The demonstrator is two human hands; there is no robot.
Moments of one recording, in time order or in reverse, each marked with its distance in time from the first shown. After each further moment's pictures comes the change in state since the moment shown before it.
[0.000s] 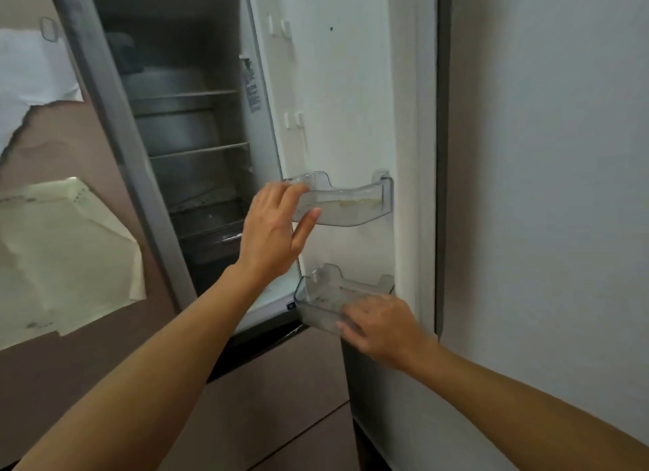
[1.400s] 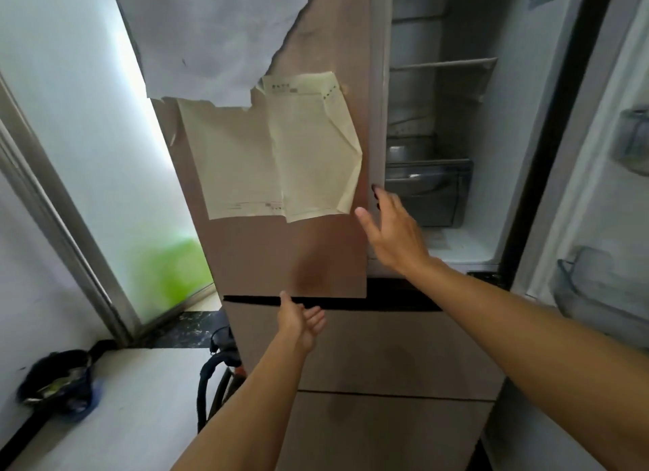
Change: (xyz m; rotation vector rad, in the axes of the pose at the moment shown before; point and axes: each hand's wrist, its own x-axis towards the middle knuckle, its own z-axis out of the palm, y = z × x) left_hand -0.285 -0.112 -0.073 -1.019 0.758 -2.075; right_hand 0.195 -0.188 0.105 0.785 -0.212 0.147
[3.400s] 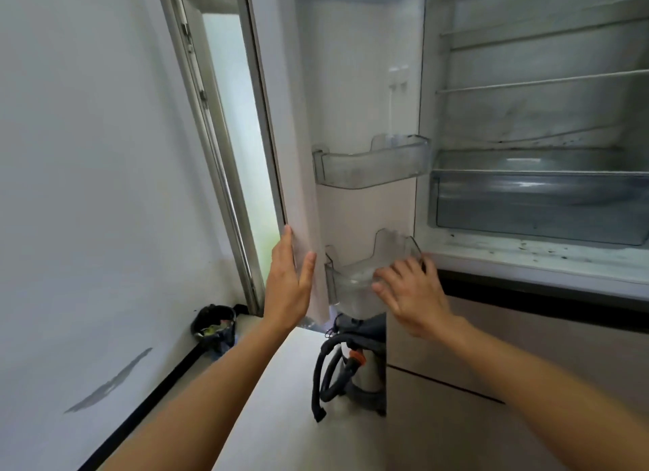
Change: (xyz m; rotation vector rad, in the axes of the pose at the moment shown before) left_hand -0.159 0.191 -0.230 1.133 0.327 1.310; right_hand -0.122 -0.198 0.142 -0.261 -0.192 -0.487
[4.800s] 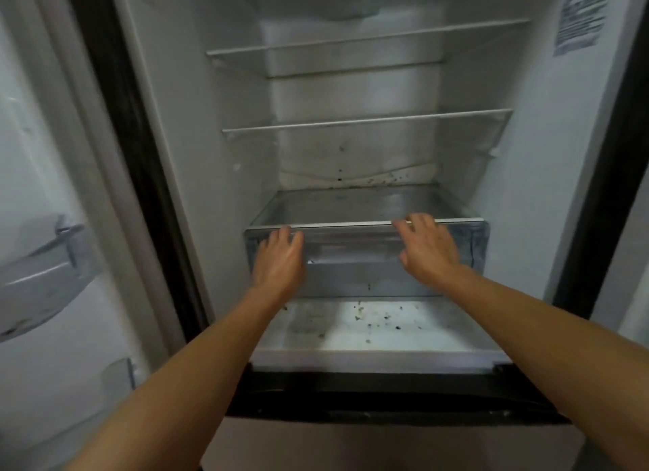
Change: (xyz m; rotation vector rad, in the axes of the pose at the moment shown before) left_hand 0.188 0.153 0.369 0.592 -0.323 0.451; right_hand 0.068 0.417 -0.071 -0.419 -0.095 0.416
